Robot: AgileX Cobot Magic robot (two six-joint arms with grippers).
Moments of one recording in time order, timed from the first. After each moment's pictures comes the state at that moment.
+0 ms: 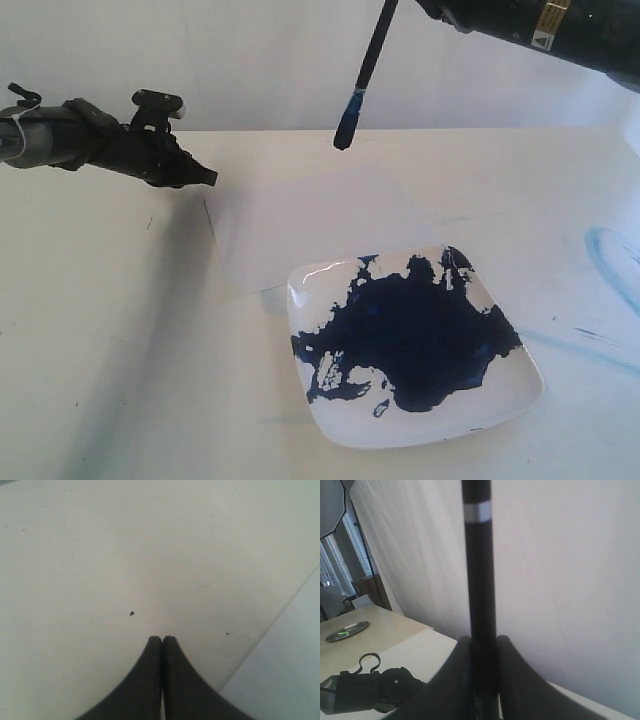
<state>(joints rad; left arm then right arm) -0.18 2.41 -1.90 -0.82 0.43 0.97 0.21 1.84 -1.37 -1.12 -0.98 1.24</state>
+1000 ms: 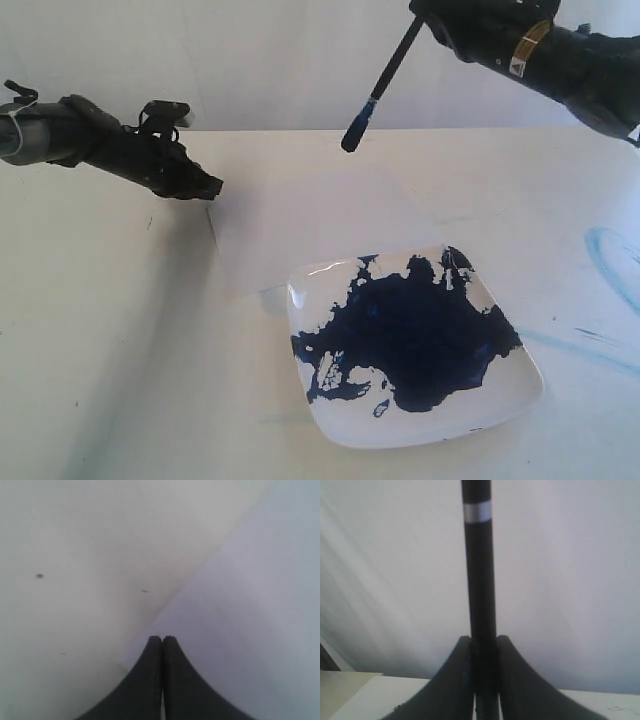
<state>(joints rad) -0.17 2.40 -1.90 -0.84 0.65 0.96 0.21 2.02 -1.45 -0.85 -0.80 1.23</state>
